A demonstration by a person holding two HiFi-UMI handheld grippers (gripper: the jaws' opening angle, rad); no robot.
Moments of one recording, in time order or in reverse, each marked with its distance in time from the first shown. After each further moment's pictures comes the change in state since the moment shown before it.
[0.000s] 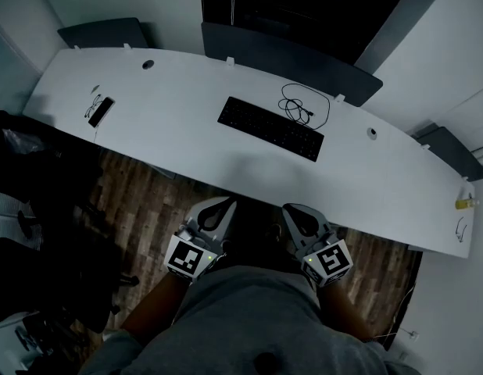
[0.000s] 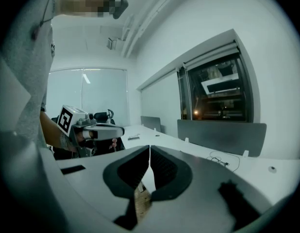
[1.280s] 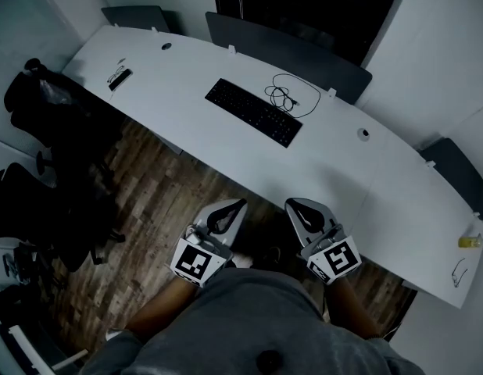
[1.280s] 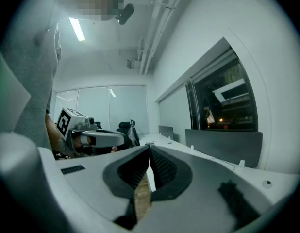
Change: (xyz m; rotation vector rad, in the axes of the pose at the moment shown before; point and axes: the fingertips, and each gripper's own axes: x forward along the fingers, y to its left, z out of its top) left arm 0.115 -0.238 0.041 -0.051 0.010 0.254; right arm -0.201 -0.119 -0.011 -0.072 -0.119 0.290
